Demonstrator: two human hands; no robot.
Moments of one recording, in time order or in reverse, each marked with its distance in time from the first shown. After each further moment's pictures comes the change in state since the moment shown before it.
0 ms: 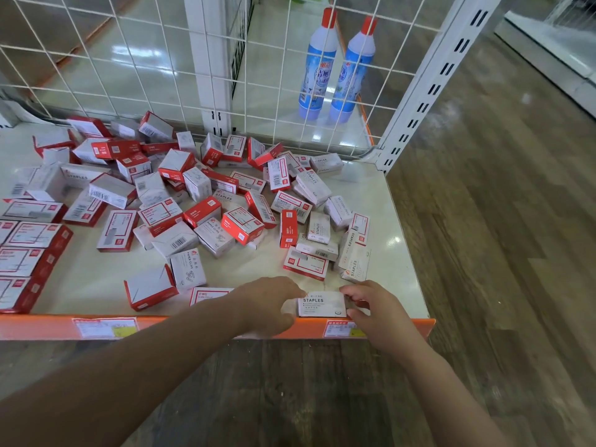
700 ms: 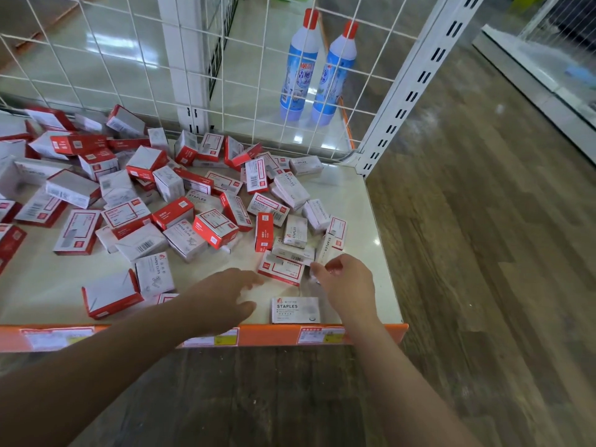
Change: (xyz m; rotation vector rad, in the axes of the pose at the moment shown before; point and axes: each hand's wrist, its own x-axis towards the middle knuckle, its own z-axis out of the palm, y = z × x) left_hand -0.002 -0.012 -0.008 -0.166 0.146 -0.159; right_hand 0.040 -0.024 -0.005 0.275 0.319 0.307
